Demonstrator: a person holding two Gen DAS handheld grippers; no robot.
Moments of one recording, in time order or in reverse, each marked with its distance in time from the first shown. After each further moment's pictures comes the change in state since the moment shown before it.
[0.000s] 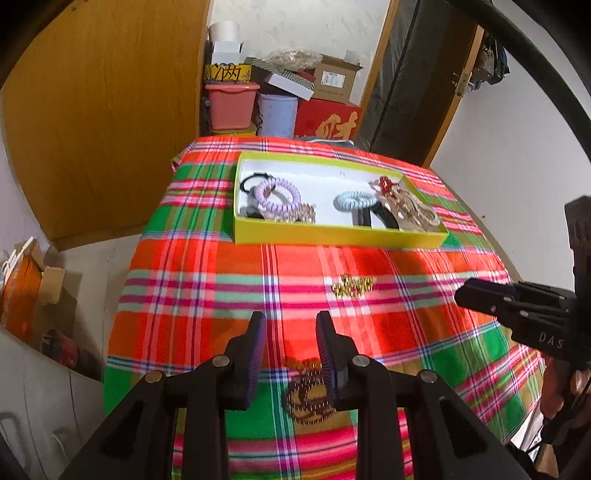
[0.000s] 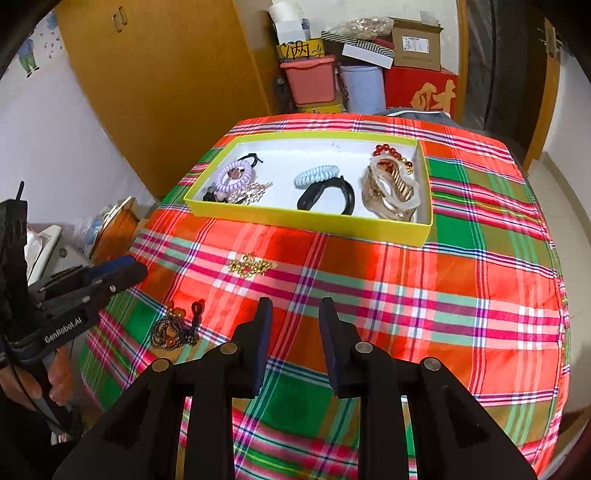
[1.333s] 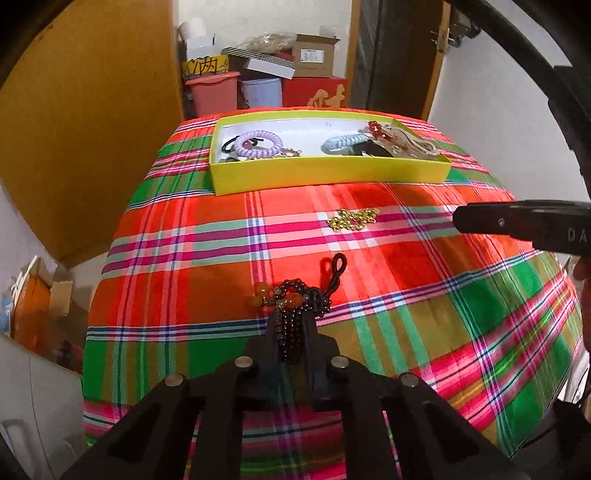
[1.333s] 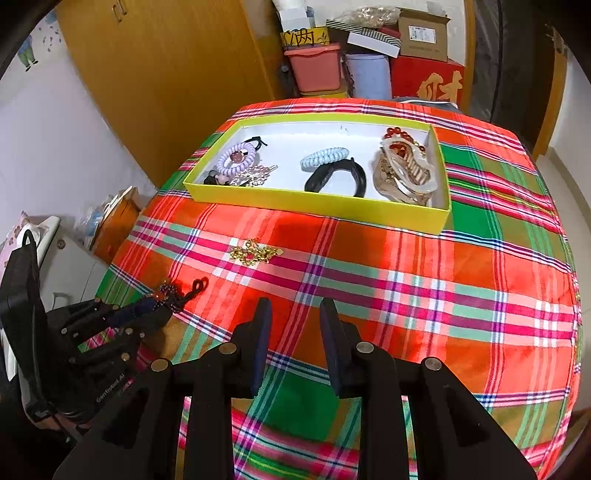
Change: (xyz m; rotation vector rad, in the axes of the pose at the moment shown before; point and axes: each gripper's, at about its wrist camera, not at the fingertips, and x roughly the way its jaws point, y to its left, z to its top) left arm 0.024 -0.017 -0.043 0.138 0.041 0.069; right arm 0.020 0.004 -0.001 -0.010 0.035 0.018
